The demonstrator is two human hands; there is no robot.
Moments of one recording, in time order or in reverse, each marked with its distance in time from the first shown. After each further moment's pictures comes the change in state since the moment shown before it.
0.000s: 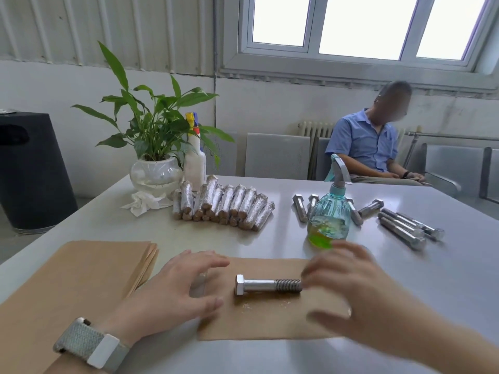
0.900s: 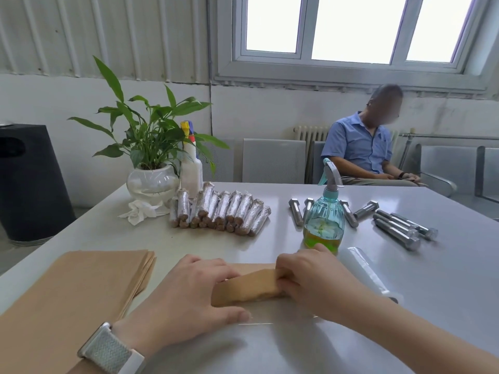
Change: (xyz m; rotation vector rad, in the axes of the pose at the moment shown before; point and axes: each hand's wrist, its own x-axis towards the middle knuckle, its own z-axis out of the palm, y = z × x) left_hand 0.011 0.032 0.004 0.246 0.039 0.111; right_hand 0.051 -0.008 0.034 -0.011 -0.210 0.252
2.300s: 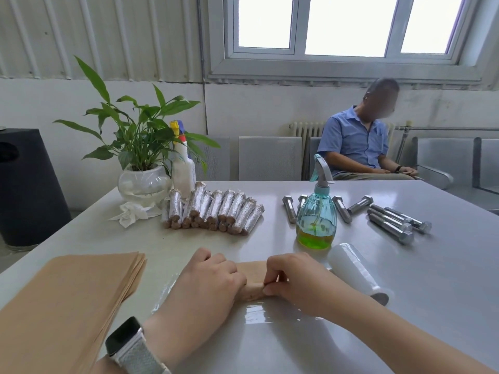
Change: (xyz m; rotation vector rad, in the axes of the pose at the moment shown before) left_hand 0.025 0.031 0.019 0.552 0.070 0.145; right_hand 0.003 0.006 0.008 0.406 -0.097 0.107
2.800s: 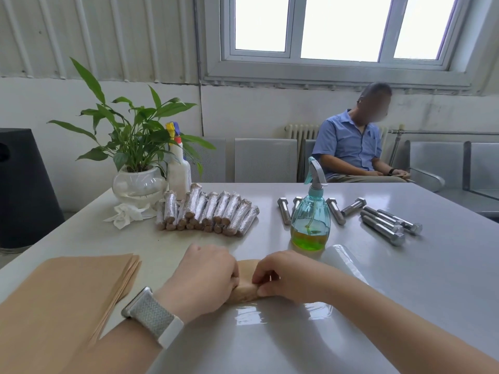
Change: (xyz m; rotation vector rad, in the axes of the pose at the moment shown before) left_hand 0.032 -0.010 0.001 -0.192 -0.211 -0.231; right_hand 0.019 0.010 -0.006 -0.061 -0.196 -0.063
